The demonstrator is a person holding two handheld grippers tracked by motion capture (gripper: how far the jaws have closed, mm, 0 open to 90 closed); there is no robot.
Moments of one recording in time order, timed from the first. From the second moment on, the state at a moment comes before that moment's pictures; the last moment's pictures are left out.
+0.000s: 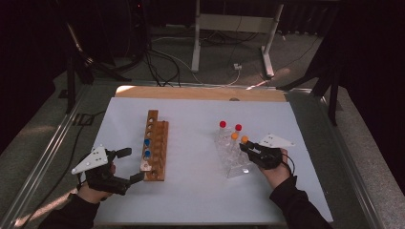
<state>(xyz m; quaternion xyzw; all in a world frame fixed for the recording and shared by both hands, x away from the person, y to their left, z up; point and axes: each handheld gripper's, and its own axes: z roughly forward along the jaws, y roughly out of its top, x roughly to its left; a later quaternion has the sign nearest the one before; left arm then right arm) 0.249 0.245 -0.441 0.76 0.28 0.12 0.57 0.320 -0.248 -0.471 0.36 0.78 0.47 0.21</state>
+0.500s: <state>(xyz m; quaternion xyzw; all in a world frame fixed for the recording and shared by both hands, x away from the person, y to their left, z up) 0.248 0.239 -0.433 0.77 0.26 0.12 0.57 0.309 -0.249 -0.419 0.34 0.77 0.49 0.24</state>
